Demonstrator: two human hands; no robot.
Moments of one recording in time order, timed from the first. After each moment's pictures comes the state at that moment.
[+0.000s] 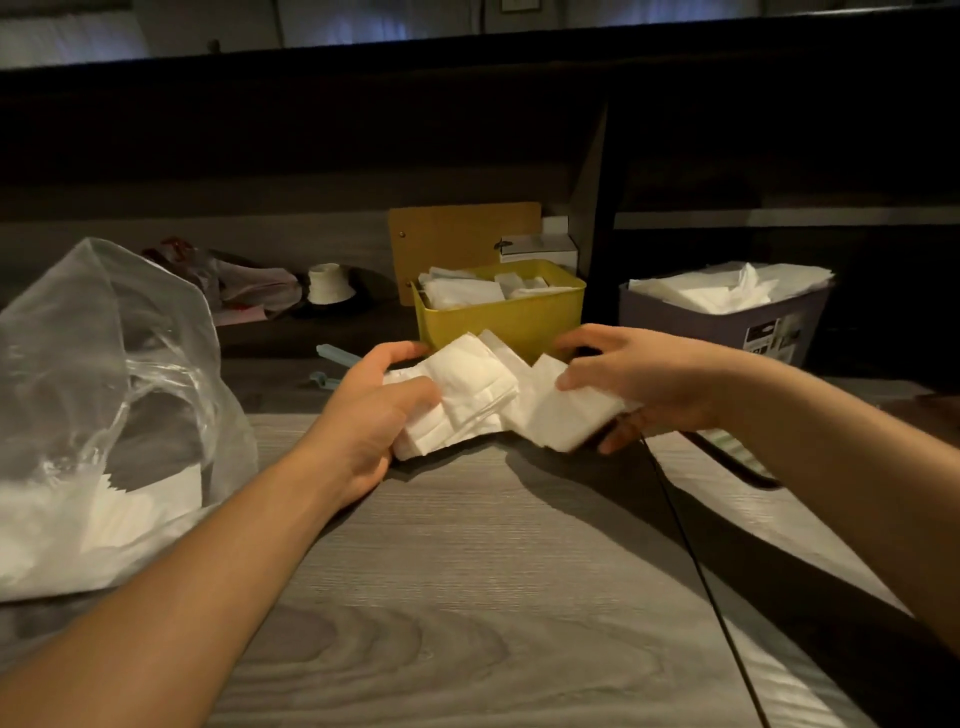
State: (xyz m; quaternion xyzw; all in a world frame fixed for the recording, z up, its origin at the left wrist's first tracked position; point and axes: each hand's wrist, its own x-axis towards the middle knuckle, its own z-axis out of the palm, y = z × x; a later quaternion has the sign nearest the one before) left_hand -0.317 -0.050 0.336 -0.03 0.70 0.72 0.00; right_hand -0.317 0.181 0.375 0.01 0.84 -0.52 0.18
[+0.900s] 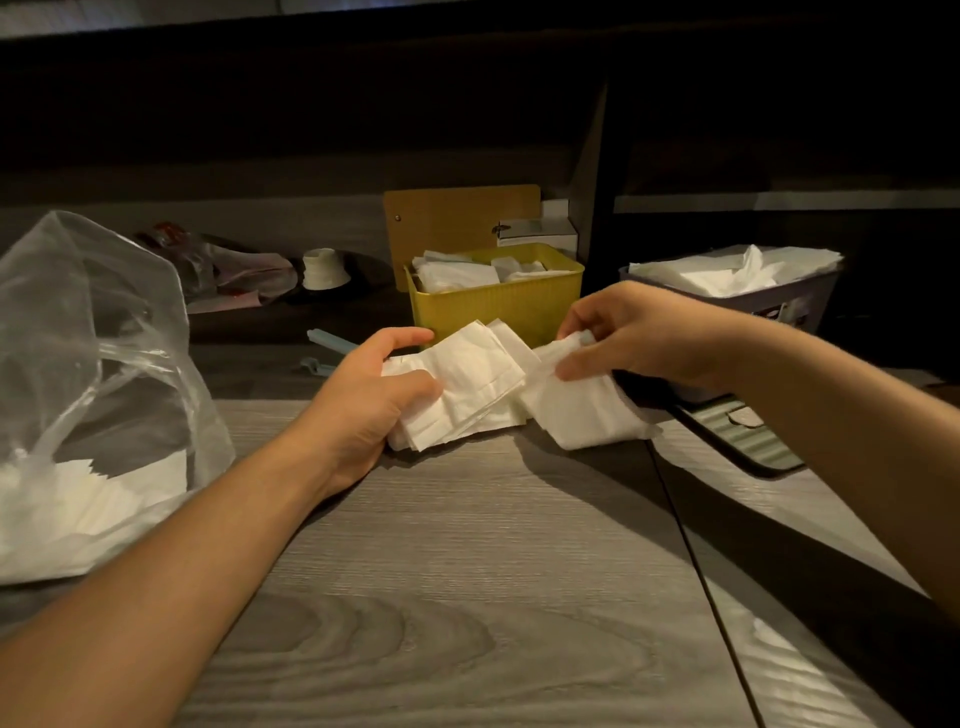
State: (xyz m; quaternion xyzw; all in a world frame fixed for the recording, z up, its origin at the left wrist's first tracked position) left_hand -0.318 -0.051 0.330 0.02 0.74 0.67 0.02; right_hand -0.337 0.198 0.379 -0.14 0.91 -0.38 0.07
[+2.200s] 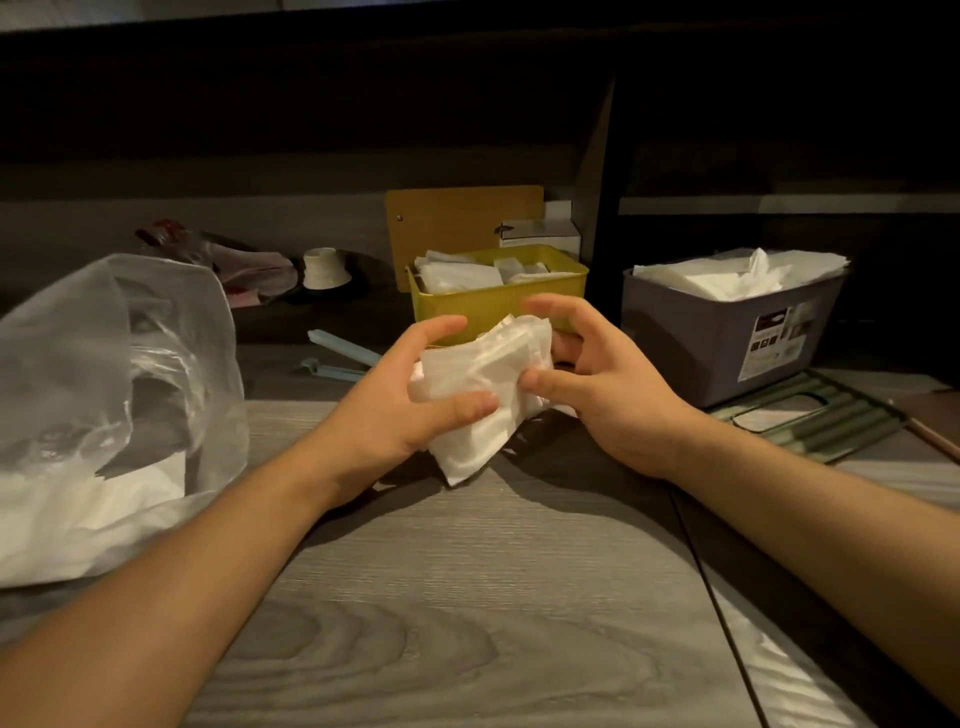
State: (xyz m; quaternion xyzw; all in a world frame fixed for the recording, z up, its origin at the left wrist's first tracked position) left_hand -0.310 -0.049 0.327 0.17 0.77 0.61 0.02; right_hand -0.322 0.163 0.322 -0.21 0.69 -0.70 0.00
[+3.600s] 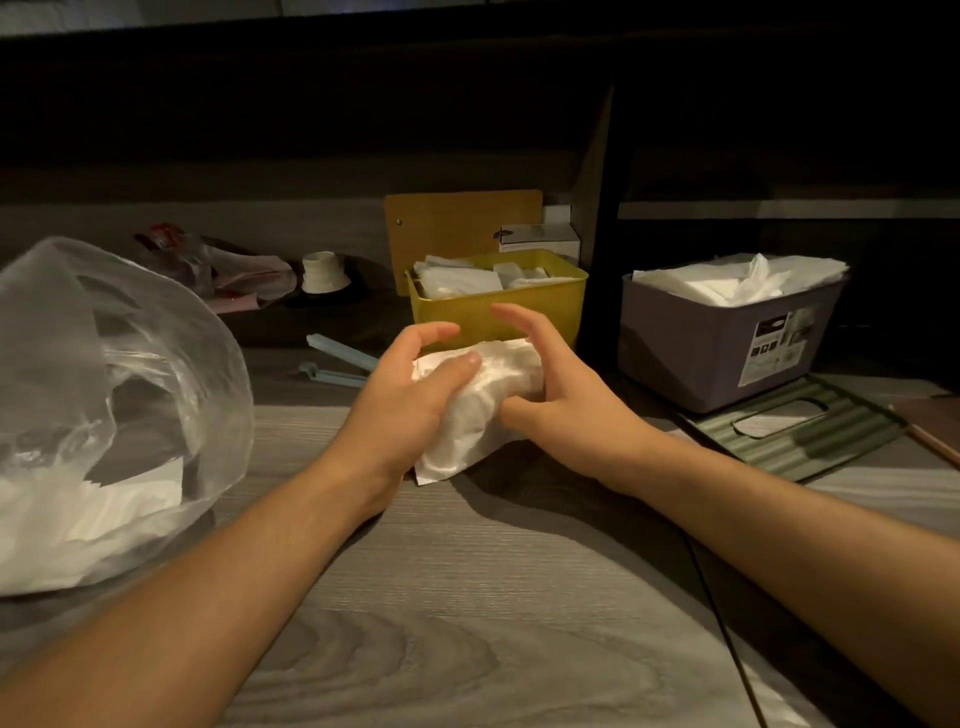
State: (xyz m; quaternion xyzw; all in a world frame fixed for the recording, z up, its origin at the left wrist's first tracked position) left_hand -0.311 -0.028 0.327 0.06 0.74 0.66 -0.06; right_hand -0.315 0.141 0.323 -0.23 0.81 -0.53 -0.02
